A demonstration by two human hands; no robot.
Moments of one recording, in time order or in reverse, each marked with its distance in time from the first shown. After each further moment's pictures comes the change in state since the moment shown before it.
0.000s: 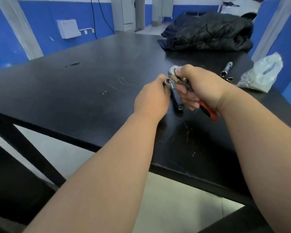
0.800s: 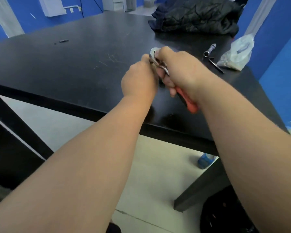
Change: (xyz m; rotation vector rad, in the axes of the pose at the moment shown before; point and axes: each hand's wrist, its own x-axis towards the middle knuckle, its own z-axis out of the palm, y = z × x) left_hand -0.050 0.031 -0.017 0.194 0.153 -0.098; right_hand -0.065 -0.035 0.048 -0.125 0.298 0.107
